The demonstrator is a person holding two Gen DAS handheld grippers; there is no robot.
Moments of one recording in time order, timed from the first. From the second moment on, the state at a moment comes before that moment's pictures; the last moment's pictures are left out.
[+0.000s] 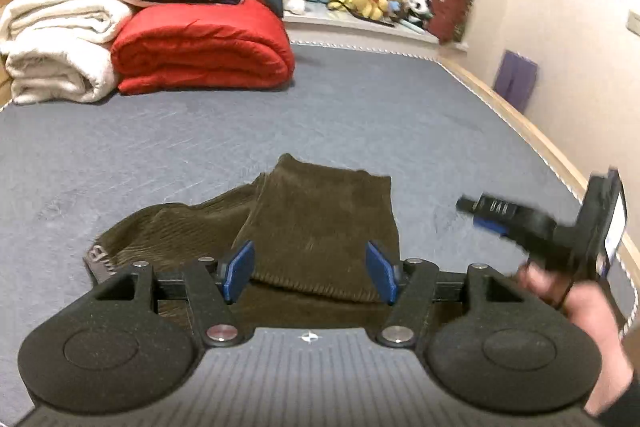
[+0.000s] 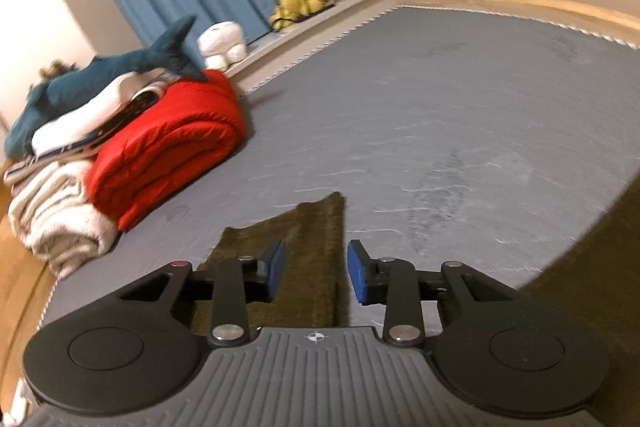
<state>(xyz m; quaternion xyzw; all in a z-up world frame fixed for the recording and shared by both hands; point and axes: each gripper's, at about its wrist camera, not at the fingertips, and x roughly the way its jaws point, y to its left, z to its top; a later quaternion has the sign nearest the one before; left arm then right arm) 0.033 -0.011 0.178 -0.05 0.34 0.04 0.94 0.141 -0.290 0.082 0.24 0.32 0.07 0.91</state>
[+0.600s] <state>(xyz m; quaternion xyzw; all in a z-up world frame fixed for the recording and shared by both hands) 0.157 0.014 0.072 -0.06 0.36 0.07 0.93 0.225 -0.238 0.016 0.19 0.38 0.05 0.90</state>
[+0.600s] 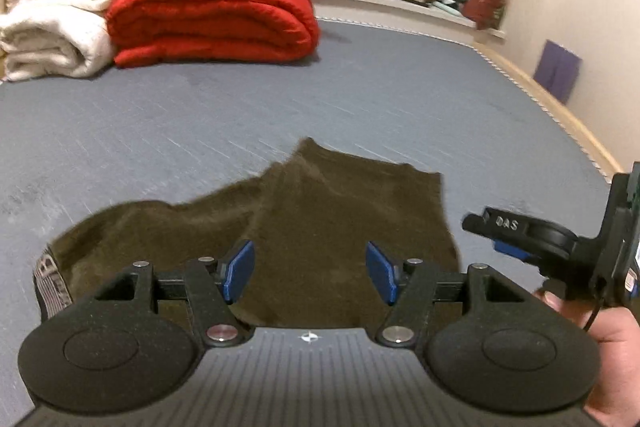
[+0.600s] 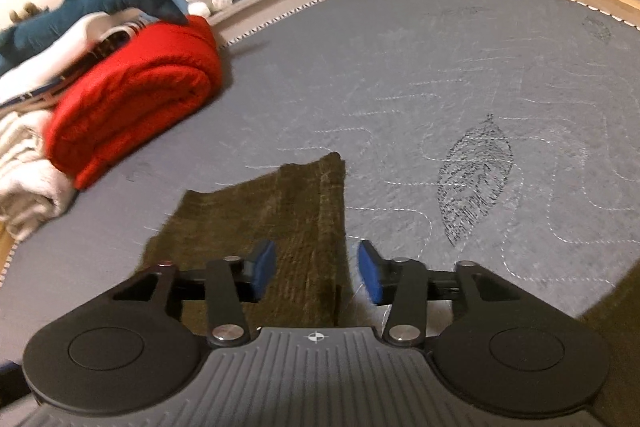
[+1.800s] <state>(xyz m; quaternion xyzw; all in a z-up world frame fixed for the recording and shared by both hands) 0.208 0.102 0.013 -0.17 0.38 0.12 0.90 0.219 -0.176 0.019 0.08 0.38 0.35 0.85</state>
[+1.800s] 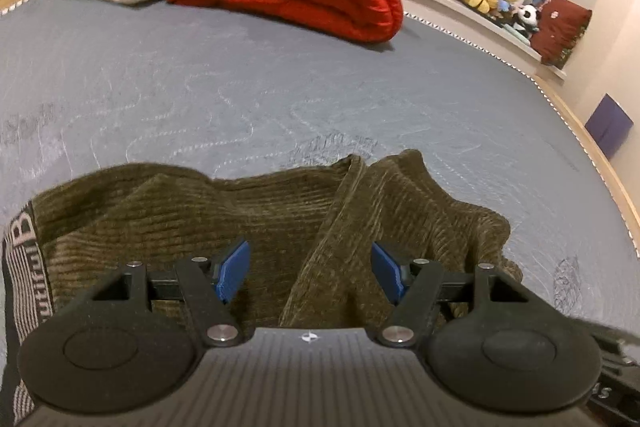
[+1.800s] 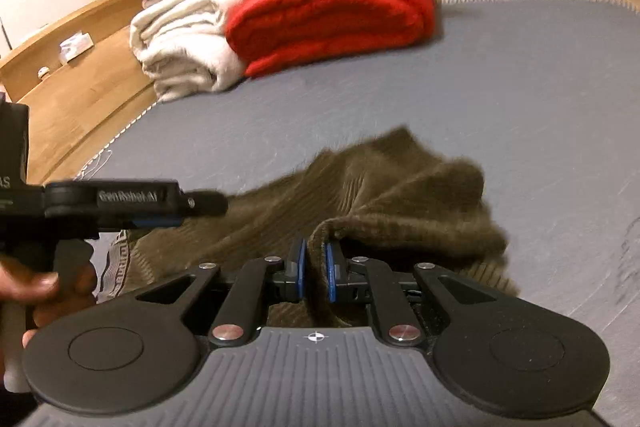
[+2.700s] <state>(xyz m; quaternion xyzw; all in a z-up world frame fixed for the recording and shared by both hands) 0.211 0.133 0.010 -0.27 0.40 0.07 0.87 0.209 -0.162 0.014 0.06 0.37 0.44 0.82</state>
